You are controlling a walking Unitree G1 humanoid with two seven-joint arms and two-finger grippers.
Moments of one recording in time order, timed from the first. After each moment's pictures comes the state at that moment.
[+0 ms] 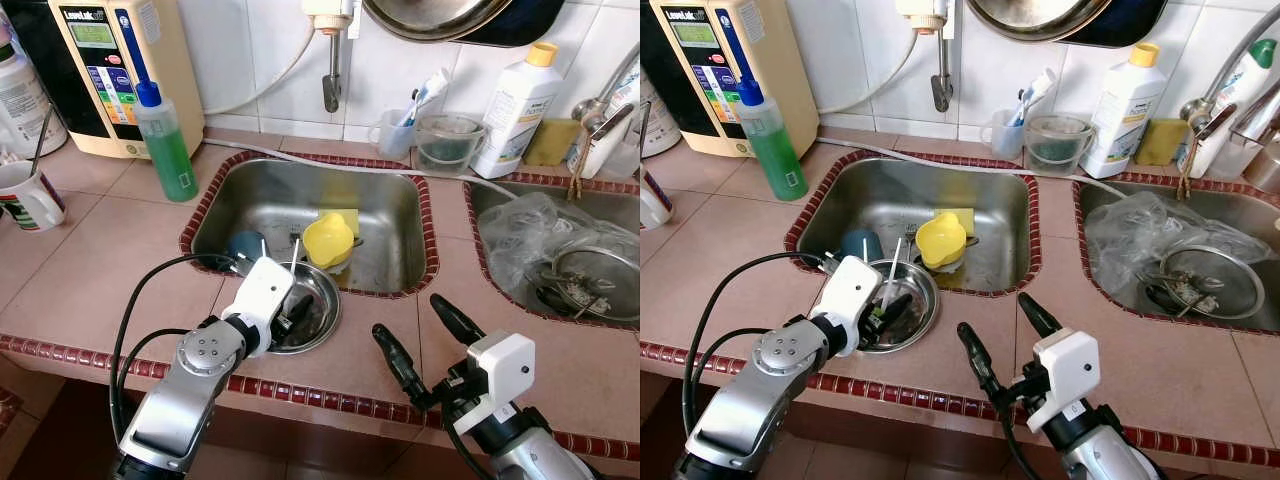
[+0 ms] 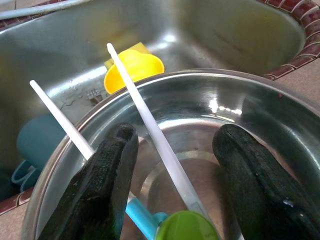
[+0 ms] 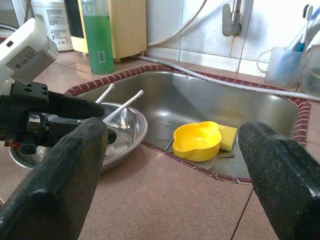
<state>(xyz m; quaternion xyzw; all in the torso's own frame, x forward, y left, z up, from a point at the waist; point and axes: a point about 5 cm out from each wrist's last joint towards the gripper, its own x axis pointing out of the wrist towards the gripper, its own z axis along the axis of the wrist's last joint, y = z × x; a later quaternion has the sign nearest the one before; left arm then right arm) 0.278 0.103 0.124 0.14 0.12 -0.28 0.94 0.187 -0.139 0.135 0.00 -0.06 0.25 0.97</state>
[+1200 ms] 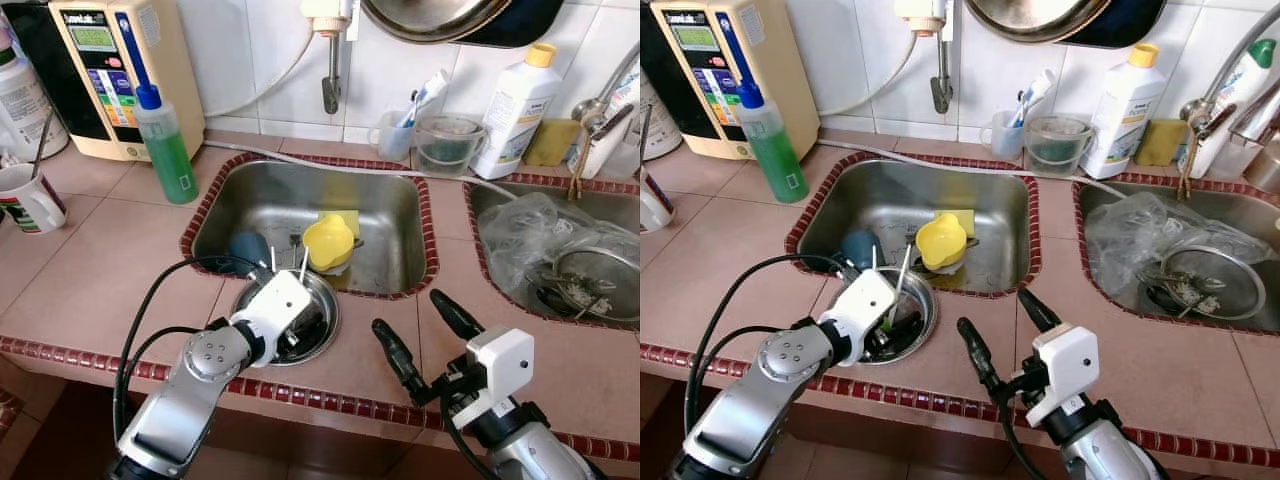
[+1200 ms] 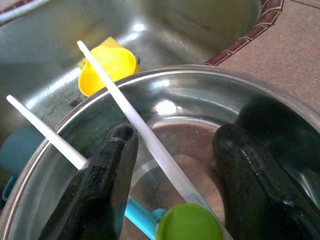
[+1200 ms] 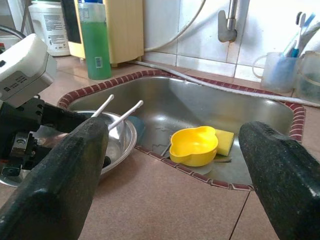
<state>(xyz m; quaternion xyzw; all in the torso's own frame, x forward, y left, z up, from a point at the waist) 0.272 0.095 0.122 0.21 0.14 -0.33 0.91 0.191 -0.139 0.136 0.00 -0.06 0.24 0.97</state>
